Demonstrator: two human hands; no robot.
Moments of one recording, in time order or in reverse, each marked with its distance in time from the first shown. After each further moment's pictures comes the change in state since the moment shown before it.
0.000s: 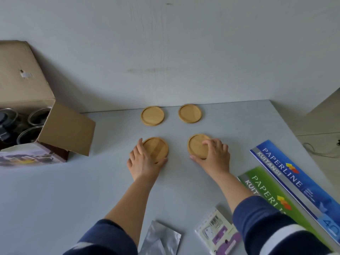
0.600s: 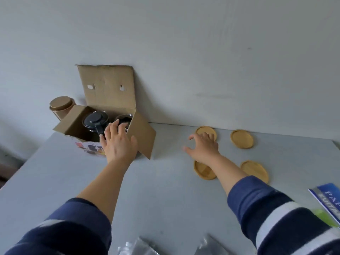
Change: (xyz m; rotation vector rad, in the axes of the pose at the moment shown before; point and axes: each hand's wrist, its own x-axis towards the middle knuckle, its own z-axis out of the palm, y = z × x) left_hand 0.066 -0.120 -0.201 0.163 0.400 -0.044; right_hand 0.005 -0.219 -0.010 -0.098 -0.300 -0.377
